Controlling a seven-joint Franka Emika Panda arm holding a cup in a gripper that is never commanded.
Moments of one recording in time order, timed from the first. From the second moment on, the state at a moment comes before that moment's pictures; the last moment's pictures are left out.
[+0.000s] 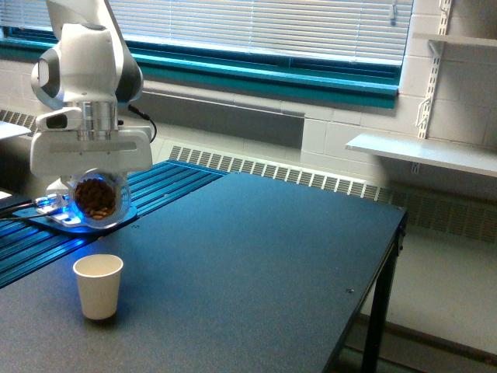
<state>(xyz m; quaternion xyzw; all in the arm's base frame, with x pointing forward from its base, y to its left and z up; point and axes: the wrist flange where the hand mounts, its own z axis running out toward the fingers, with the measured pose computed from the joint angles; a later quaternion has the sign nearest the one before) 0.228 -0.239 0.286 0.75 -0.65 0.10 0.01</state>
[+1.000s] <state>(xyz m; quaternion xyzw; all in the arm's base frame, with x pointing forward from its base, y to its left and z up) 0.221 -0.238 0.257 0.76 -0.65 0.06 0.02</state>
